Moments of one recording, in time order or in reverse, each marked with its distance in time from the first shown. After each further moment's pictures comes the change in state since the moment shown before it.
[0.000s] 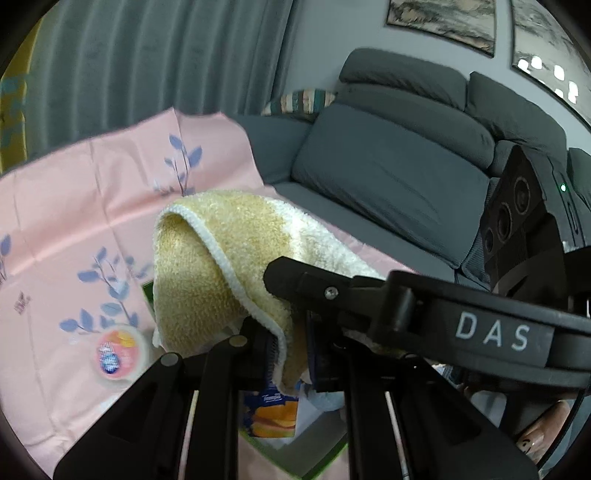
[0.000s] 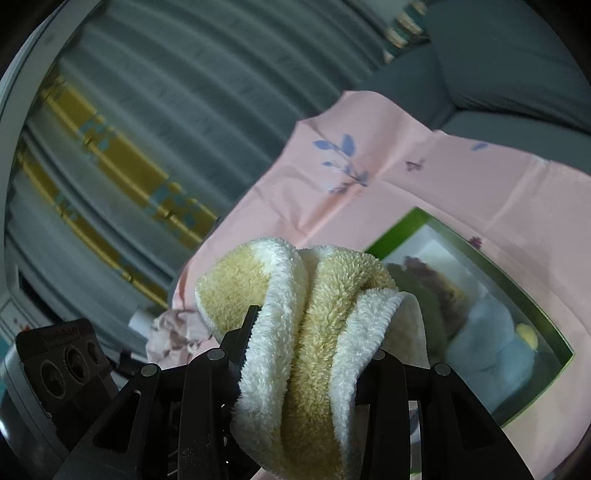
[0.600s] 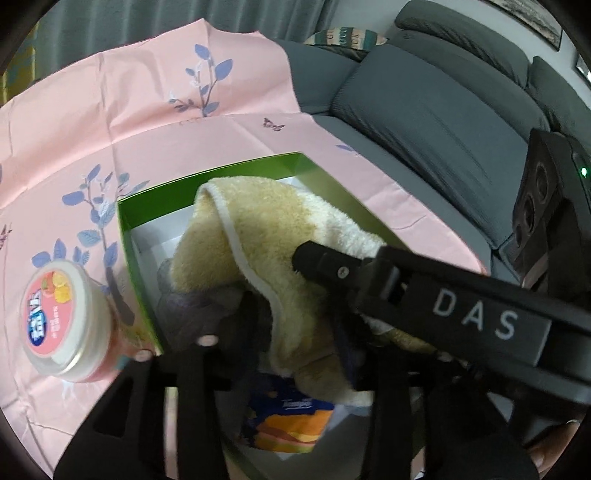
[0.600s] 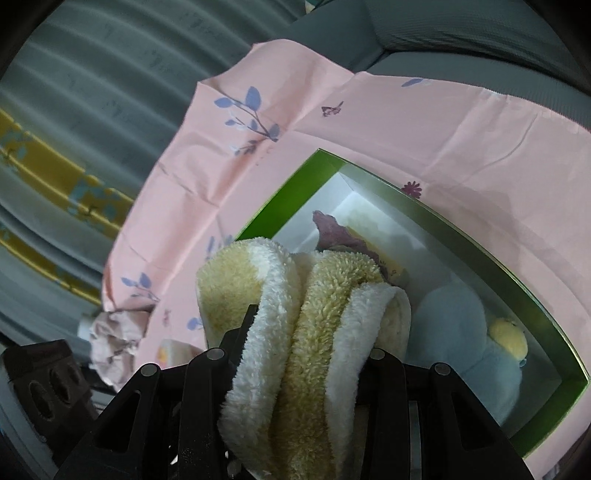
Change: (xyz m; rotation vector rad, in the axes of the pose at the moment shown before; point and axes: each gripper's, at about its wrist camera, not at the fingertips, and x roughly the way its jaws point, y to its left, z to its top) left arm 0.077 0.022 -0.030 -0.127 0.231 0.108; right arm 0.057 -0.071 0.000 0.122 0.144 -0.248
